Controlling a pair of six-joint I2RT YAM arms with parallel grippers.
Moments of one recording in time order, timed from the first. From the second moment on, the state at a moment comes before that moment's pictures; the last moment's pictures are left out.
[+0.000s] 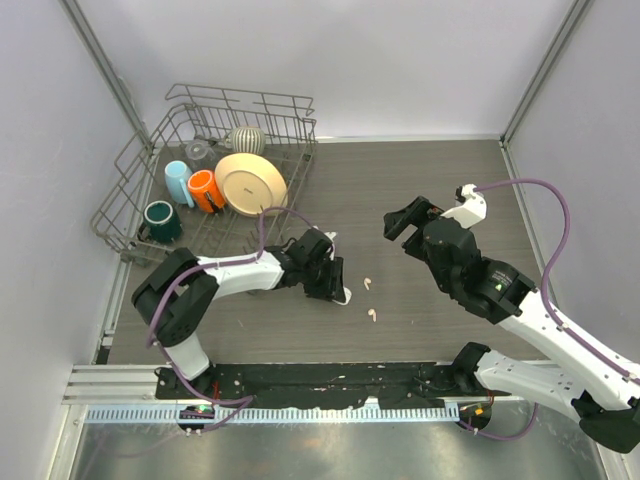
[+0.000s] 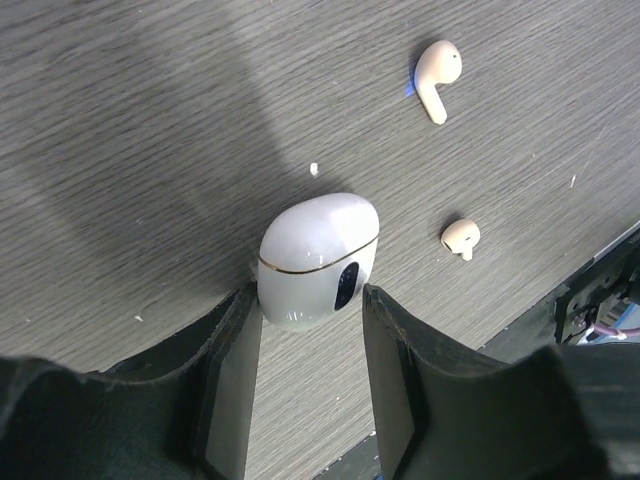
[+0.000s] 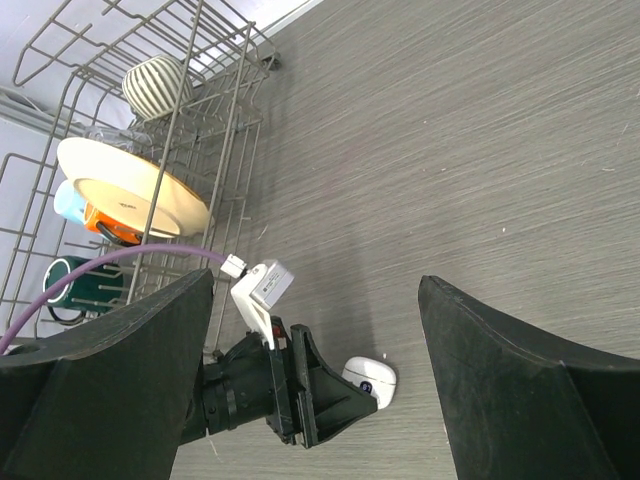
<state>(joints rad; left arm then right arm) -0.84 1.71 0.93 -0.19 0.23 -0.69 0.81 0.86 0.98 -0.54 0.65 0.92</state>
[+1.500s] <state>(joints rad) -0.85 0.89 0.84 -0.24 -0.04 -0.61 -0.25 0.98 0.86 -0.98 0.16 0.92</state>
